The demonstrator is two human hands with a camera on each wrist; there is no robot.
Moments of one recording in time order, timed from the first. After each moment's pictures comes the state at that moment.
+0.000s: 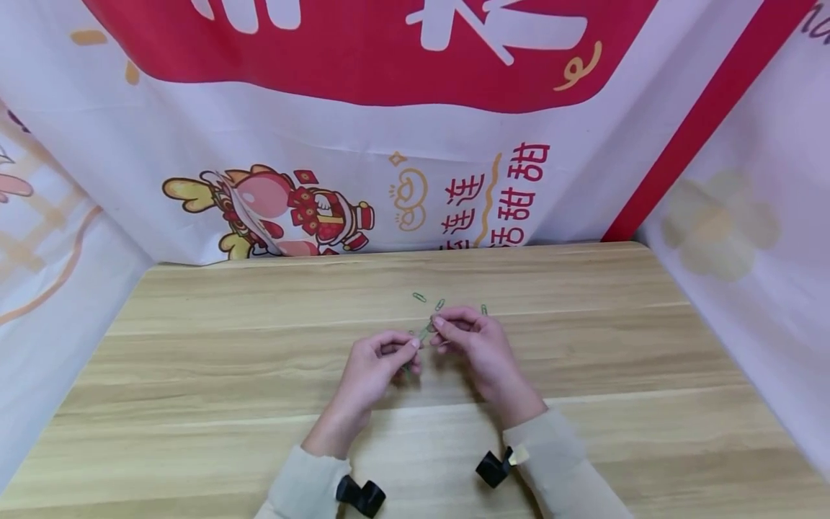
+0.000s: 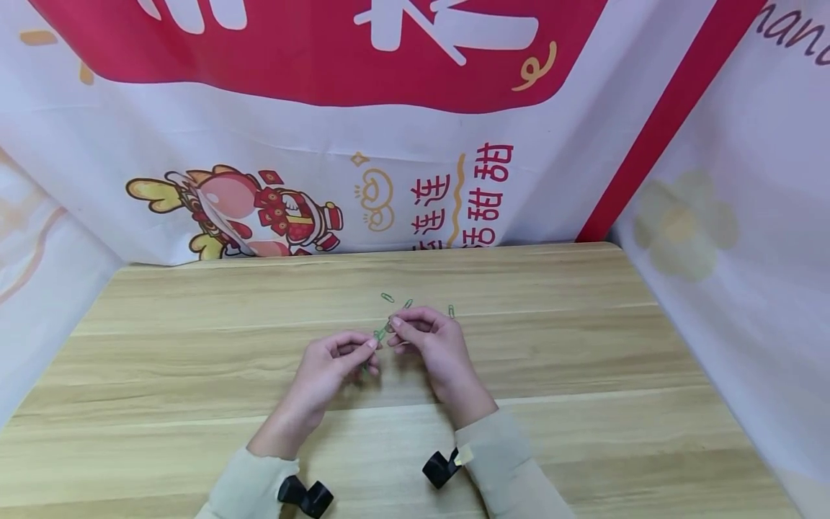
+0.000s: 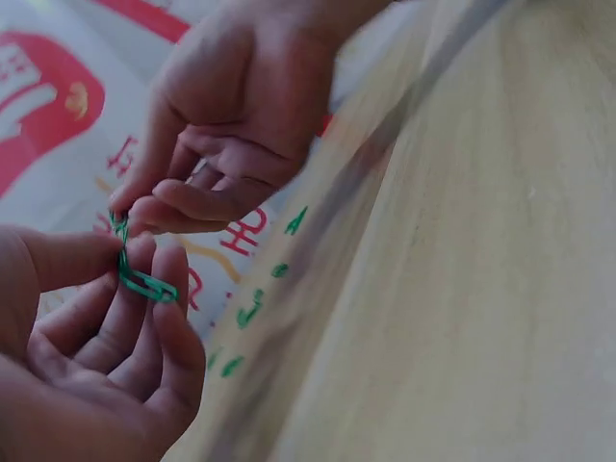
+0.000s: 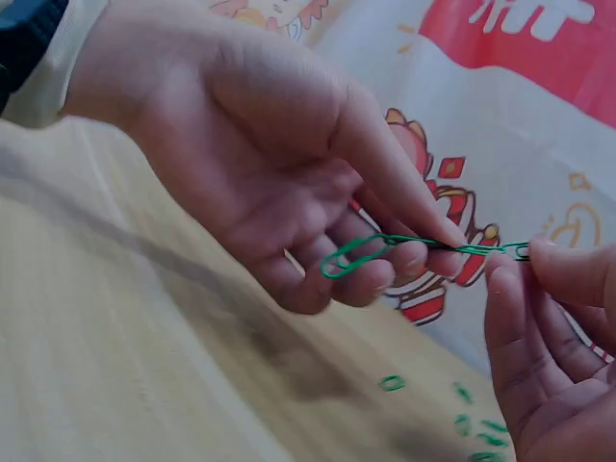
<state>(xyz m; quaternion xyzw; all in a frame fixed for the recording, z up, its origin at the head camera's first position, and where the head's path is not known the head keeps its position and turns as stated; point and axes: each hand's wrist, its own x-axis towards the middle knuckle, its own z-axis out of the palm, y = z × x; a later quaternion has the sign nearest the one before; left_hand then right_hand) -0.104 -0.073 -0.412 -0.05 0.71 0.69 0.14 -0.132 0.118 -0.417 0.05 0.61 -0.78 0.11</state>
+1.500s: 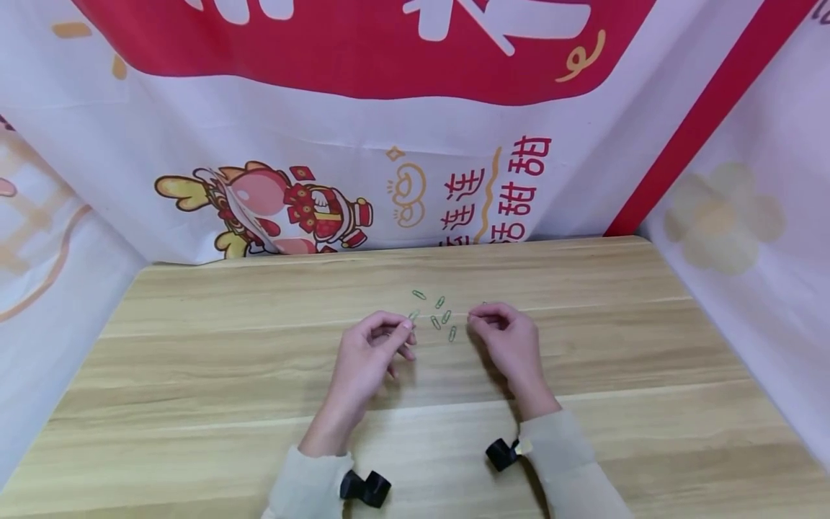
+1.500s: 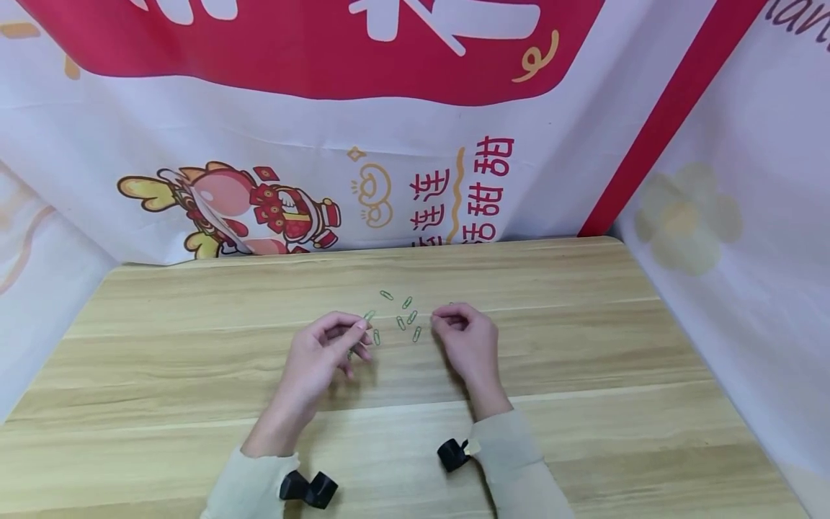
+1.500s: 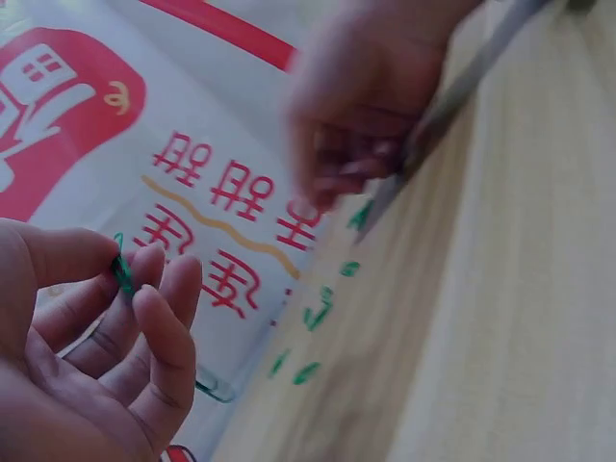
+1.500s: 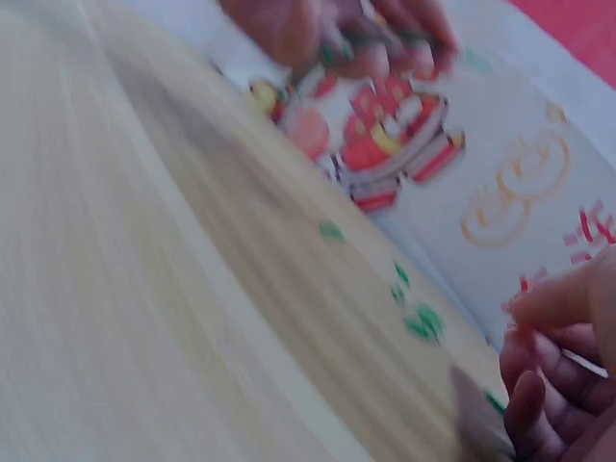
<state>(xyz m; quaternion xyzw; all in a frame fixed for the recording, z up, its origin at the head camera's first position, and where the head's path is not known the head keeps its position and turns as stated) -0.110 -0.073 -0.393 -0.05 0.72 0.69 0.08 -0.143 0.147 -0.440 0.13 0.80 -0.58 -0.04</state>
